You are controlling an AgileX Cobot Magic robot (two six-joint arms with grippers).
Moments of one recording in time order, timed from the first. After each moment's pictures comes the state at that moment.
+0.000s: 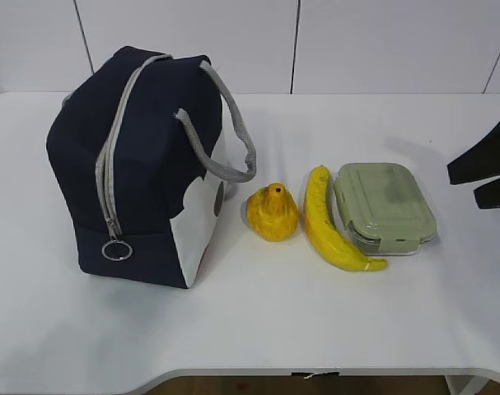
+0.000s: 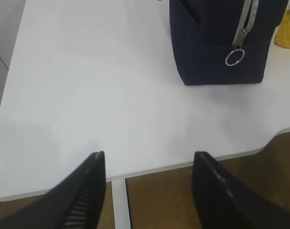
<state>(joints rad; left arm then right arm) -0.10 0.01 -0.52 -0.09 1.12 0.08 -0.32 1.58 -1.06 0.89 1.20 -0.69</state>
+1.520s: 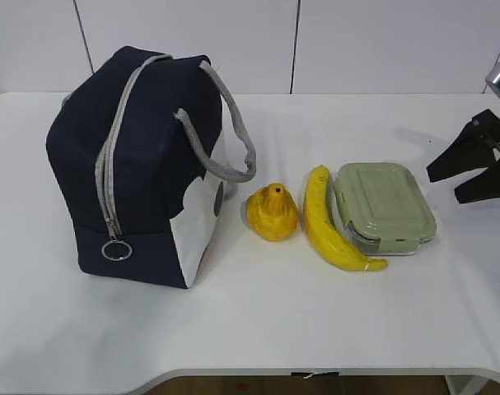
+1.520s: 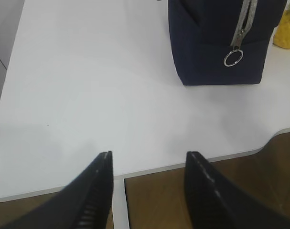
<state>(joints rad) -0.10 0.01 -0.52 -0.10 1.12 0.08 -0.32 1.97 -1.38 0.82 1.20 -0.70</state>
